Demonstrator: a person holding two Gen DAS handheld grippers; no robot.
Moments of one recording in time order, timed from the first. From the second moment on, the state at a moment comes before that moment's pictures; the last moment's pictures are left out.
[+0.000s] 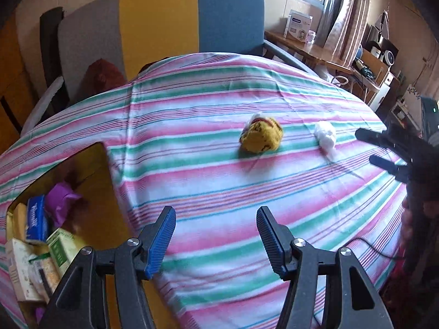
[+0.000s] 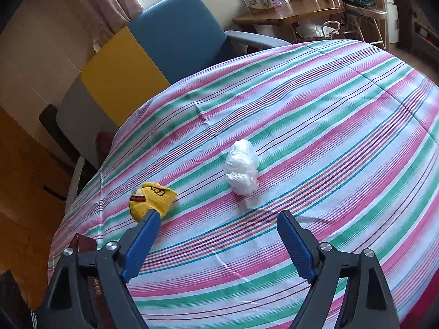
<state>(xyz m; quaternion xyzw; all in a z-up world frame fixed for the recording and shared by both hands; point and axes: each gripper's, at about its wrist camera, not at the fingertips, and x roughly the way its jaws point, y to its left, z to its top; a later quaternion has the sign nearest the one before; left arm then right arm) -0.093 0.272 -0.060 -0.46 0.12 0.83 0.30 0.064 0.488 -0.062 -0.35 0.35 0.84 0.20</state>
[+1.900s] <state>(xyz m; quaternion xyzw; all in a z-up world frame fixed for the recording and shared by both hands) -0.033 0.220 -0.049 -0.44 0.08 0.82 0.37 -0.036 0.539 -0.121 -0.47 0.30 0.79 0.26</state>
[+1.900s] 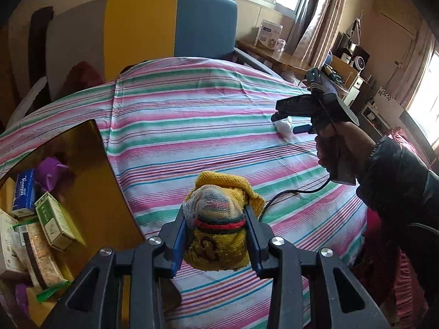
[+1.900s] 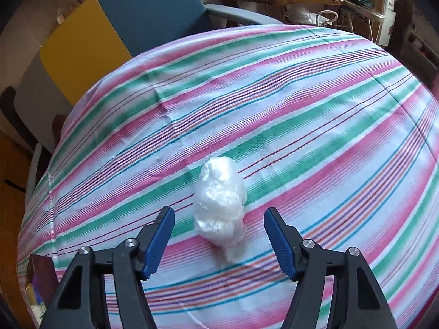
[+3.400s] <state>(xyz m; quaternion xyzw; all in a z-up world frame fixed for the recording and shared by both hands) -0.054 0.033 -0.029 -0.43 -0.08 0.87 0.22 -0.021 0.379 -0.134 -0.53 0.09 0.84 0.09</state>
